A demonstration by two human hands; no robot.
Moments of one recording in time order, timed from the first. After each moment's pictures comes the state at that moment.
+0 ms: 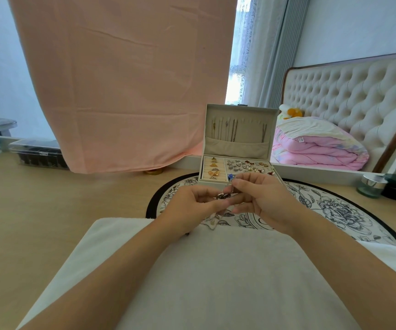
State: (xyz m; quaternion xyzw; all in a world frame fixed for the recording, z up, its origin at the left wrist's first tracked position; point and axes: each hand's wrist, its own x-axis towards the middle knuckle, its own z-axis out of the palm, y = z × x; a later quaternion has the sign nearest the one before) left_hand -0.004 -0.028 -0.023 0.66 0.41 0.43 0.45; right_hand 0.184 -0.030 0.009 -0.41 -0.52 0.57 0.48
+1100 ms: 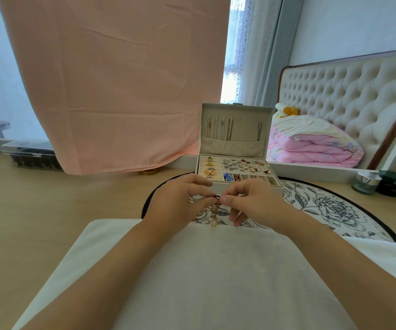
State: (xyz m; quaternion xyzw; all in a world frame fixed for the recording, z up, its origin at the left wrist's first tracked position) left_hand -0.016 -0.021 -0.024 0.80 0.44 0.41 0.09; right_hand 0.181 -0.036 0.007 -0.54 -0.67 0.38 0.34
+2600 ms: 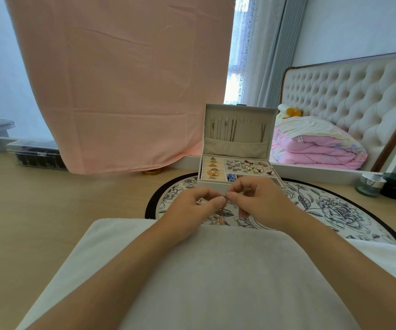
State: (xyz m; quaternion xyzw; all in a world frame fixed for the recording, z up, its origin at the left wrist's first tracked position) left_hand -0.003 -0.025 -0.030 0.72 0.42 0.41 0.37; right_hand 0.187 -0.033 0.005 -0.51 -0.74 0.24 0.36
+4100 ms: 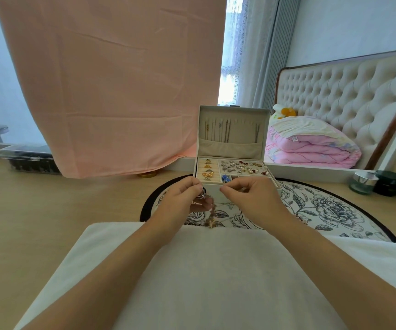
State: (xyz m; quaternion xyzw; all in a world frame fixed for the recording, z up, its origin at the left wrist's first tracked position) left_hand -0.005 -0.025 -0.019 0.59 0.38 0.49 0.52; right_hand 0.179 -0.028 -0.003 -0.55 -0.66 0.22 0.47
